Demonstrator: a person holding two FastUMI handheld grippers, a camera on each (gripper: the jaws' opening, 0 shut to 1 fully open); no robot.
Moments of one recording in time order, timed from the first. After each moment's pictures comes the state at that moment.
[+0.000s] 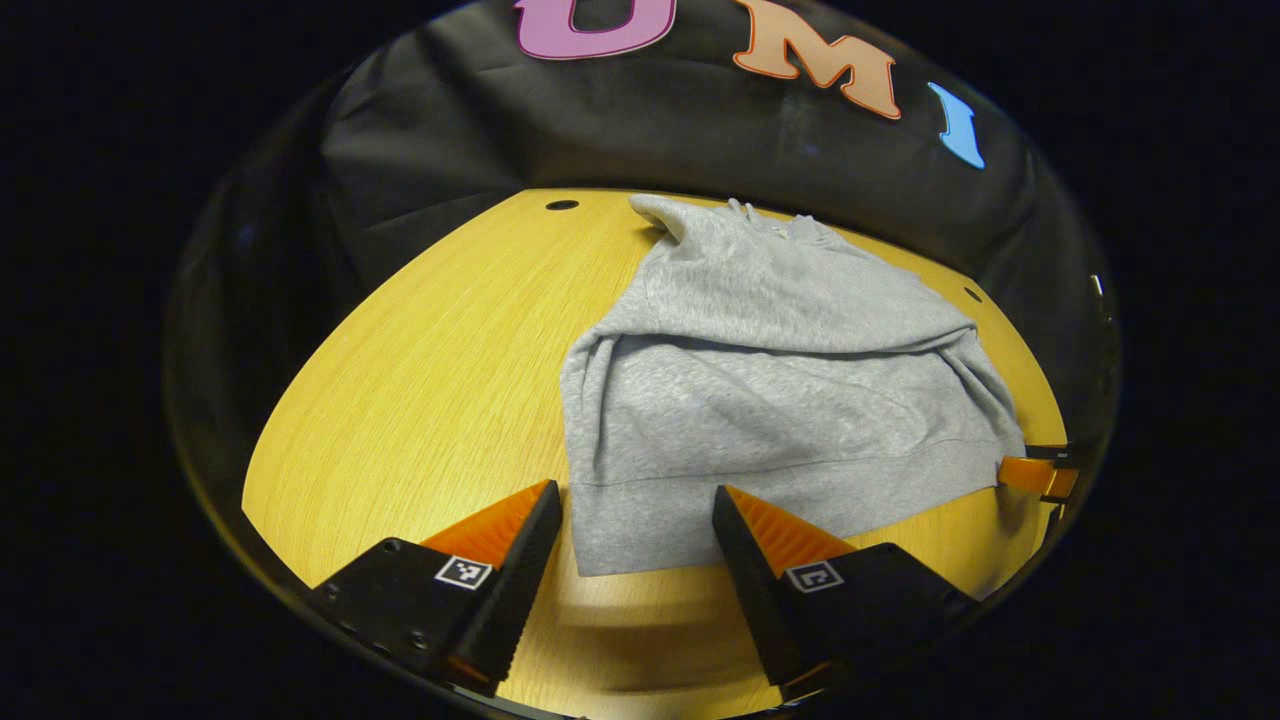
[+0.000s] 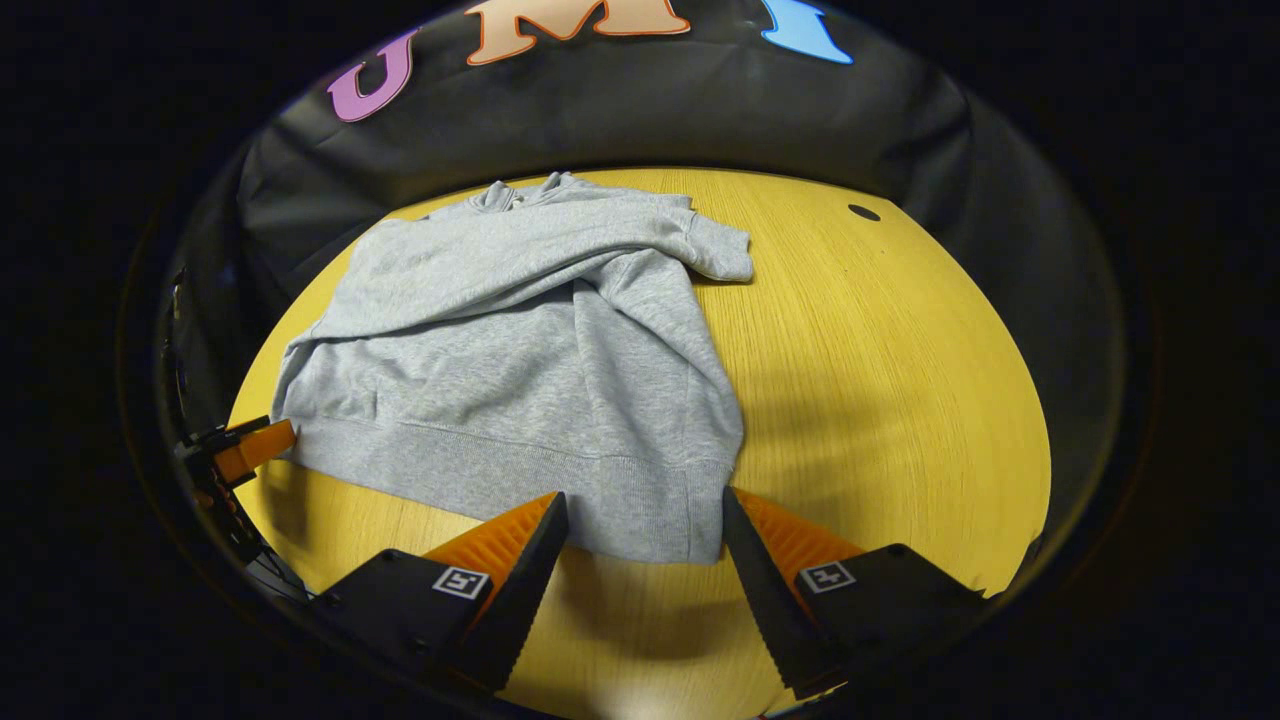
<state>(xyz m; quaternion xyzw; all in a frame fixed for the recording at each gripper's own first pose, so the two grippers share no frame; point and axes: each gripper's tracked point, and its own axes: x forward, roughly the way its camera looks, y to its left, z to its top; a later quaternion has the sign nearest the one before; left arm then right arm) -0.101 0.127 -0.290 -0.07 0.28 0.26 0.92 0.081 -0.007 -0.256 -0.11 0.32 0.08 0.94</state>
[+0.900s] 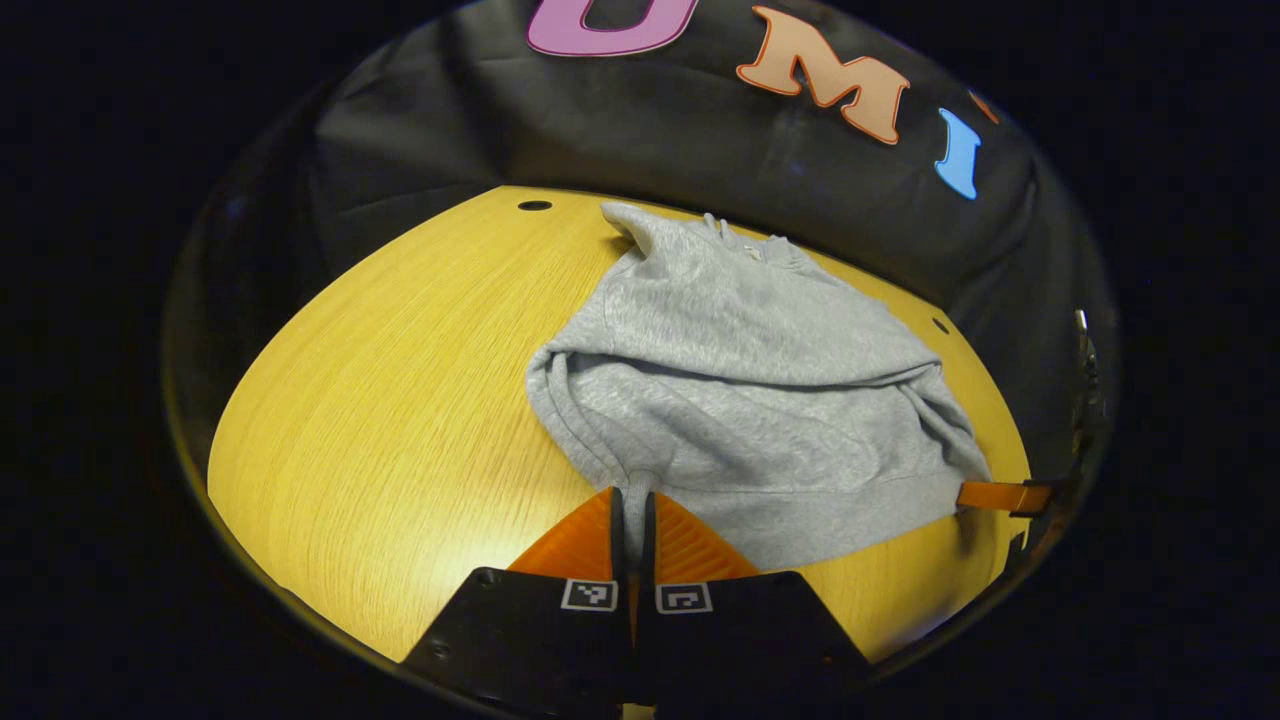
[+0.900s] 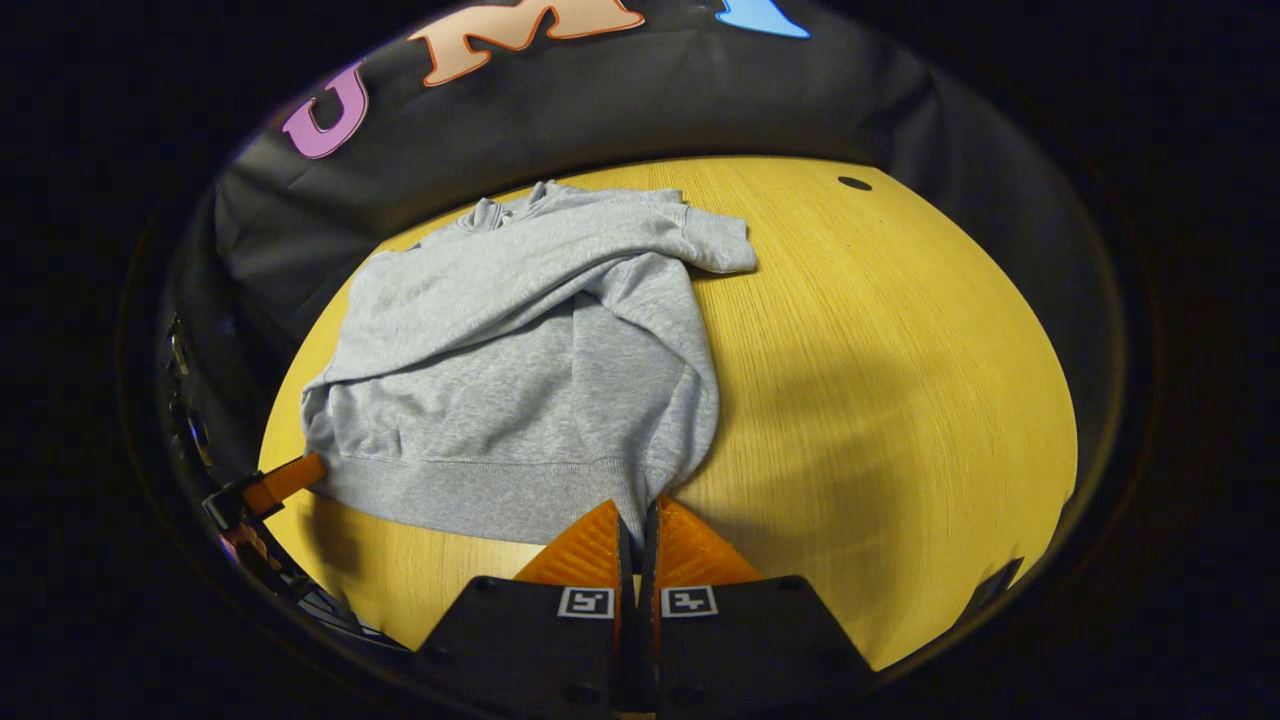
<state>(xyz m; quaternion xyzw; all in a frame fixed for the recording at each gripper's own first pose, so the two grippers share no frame) -0.070 0.111 -0.275 -0.13 0.24 0.21 0.94 0.082 0.012 -0.250 -0.04 0.32 0.08 0.94</state>
